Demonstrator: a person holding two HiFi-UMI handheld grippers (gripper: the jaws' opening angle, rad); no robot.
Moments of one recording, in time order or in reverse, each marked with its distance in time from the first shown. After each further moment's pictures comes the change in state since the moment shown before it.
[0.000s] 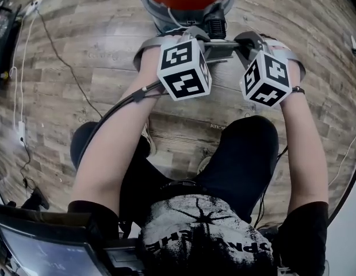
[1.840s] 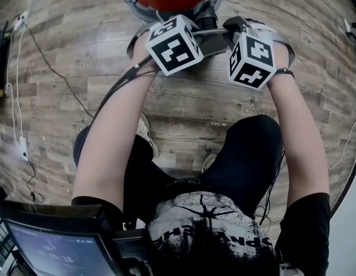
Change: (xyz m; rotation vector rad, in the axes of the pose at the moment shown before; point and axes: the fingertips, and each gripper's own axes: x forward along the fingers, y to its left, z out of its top) left arm 0.030 0.029 -0.016 -0.131 0.006 -0.170; right arm 0.033 -0.028 -0.001 0.045 0.067 -0.025
